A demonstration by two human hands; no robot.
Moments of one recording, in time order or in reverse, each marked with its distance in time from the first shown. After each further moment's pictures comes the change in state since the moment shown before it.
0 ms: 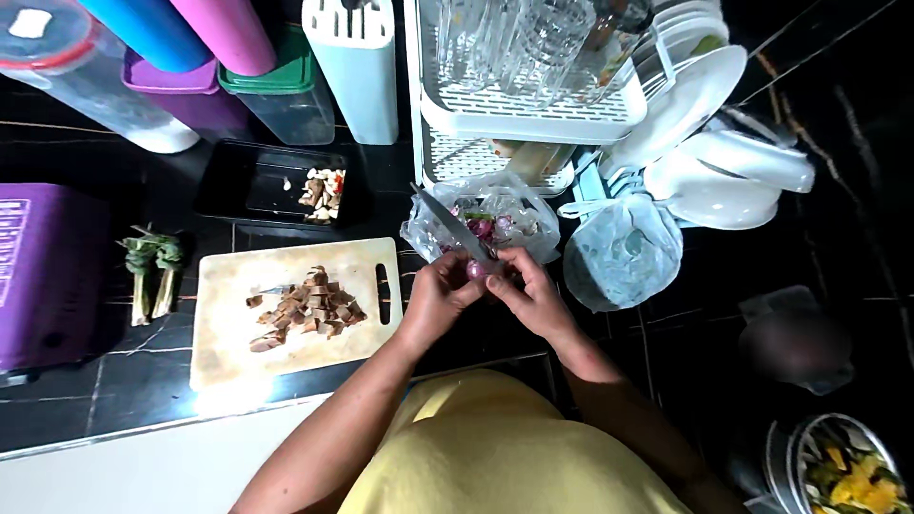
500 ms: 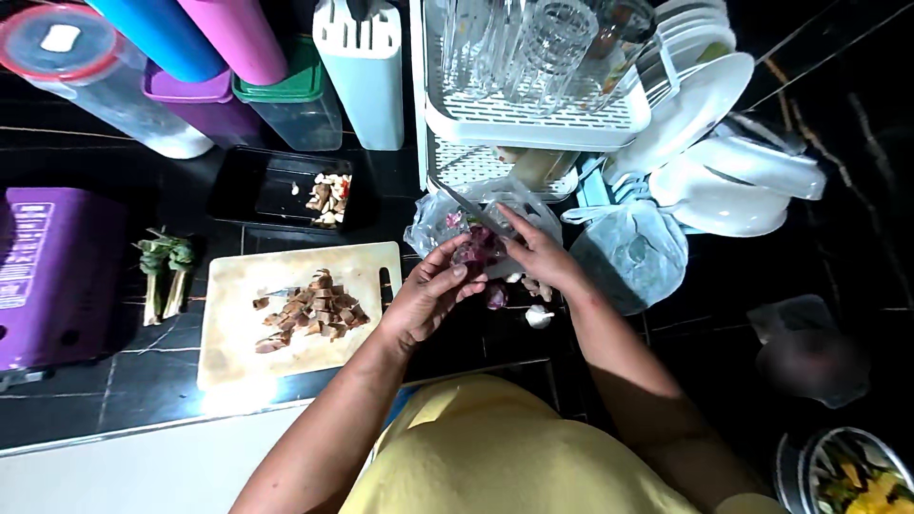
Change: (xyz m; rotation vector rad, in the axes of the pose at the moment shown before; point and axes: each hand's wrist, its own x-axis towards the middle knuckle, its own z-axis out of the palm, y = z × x) left_hand 0.006 -0.003 -0.017 -0.816 -0.137 -0.227; right_hand 0.067 0.000 -0.041 -0.350 -0.180 0.262
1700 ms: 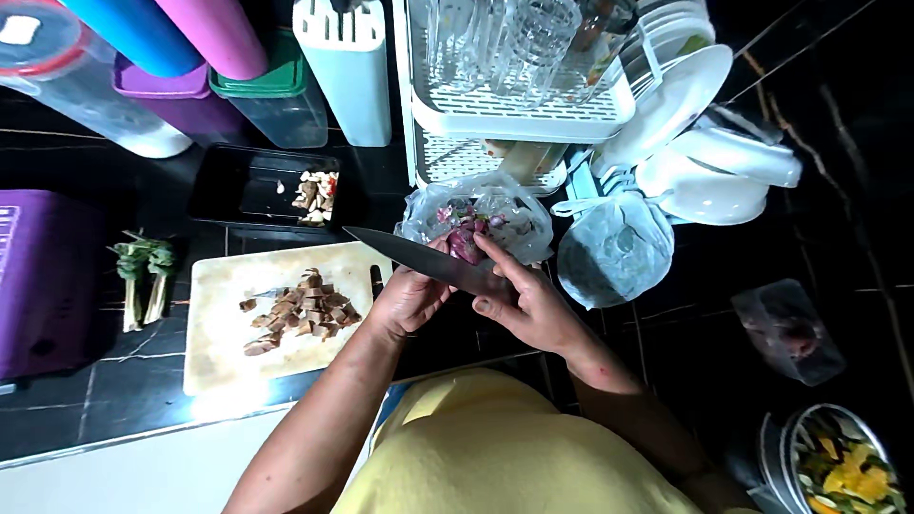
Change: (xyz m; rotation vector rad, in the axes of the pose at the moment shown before) left_hand 0.002 0.007 0.003 0.002 -0.156 0.022; right_hand -0.078 -0.026 0.034 0.134 0.076 -0.432
